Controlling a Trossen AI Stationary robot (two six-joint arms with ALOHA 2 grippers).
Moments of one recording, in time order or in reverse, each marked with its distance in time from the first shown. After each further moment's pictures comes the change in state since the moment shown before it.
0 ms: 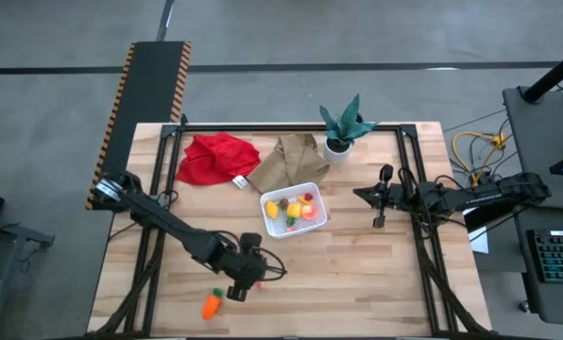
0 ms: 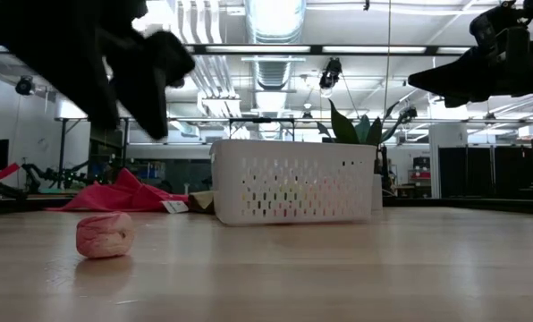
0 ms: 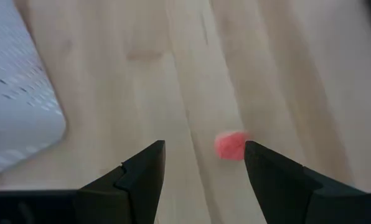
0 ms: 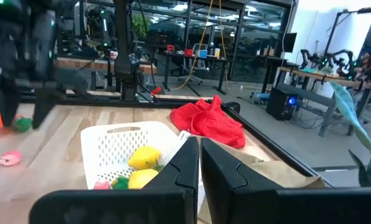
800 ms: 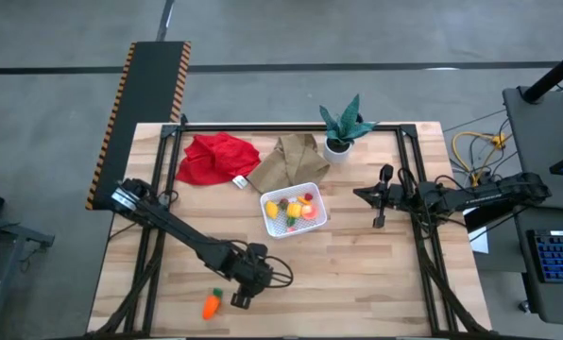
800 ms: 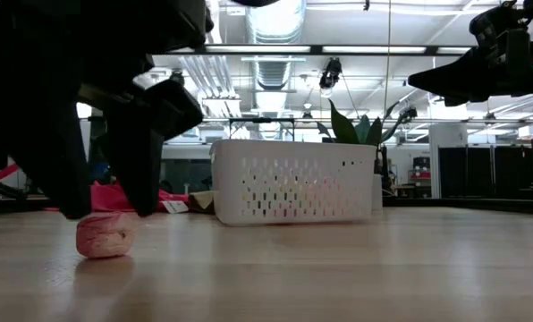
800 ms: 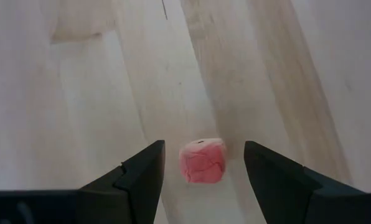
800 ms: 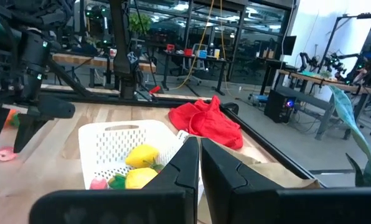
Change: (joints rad) left arm -0.002 0.149 0.001 0.110 0.120 0.001; right arm 0.000 0.000 0.000 -0.001 0.000 -0.029
